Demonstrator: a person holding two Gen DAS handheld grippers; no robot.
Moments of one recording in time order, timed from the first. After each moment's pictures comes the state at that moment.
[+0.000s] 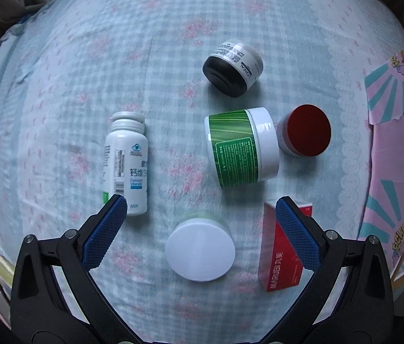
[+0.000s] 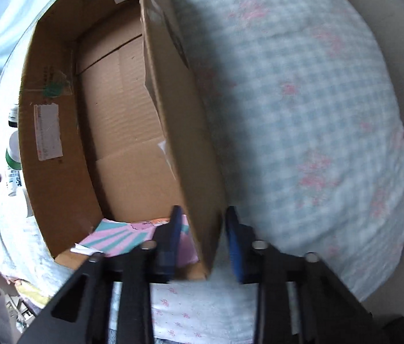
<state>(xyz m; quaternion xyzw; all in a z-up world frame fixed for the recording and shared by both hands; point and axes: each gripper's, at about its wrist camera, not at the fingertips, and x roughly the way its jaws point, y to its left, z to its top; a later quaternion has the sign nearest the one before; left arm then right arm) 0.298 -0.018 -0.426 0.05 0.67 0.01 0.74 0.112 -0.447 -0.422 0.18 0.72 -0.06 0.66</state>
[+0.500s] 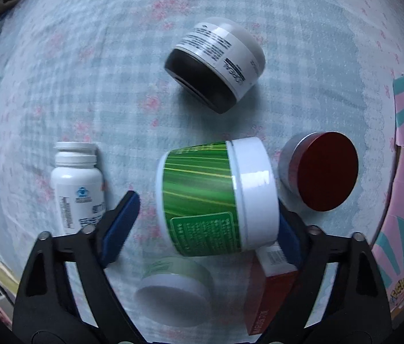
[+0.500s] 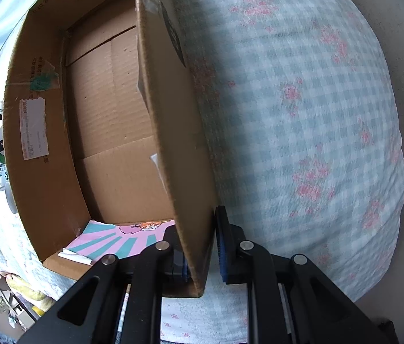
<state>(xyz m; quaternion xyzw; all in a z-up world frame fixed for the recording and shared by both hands) 0.351 -0.039 -0.487 0.04 0.71 0.00 0.70 0.109 -0.454 -0.438 0.16 0.74 -0.05 0.65</state>
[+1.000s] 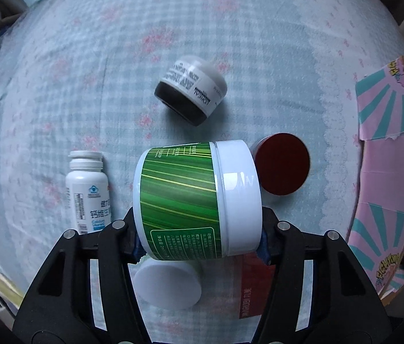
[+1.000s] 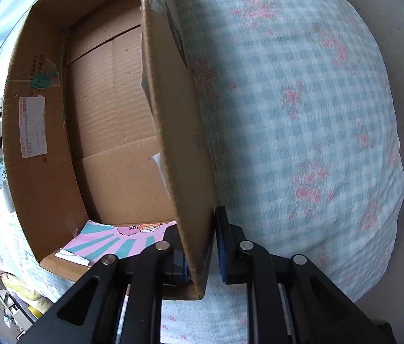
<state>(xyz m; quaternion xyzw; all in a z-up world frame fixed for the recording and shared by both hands) 0.329 -0.055 -0.426 0.06 0.67 -0.03 0.74 0.110 -0.448 -0.434 0.15 0.74 -0.05 0.66</state>
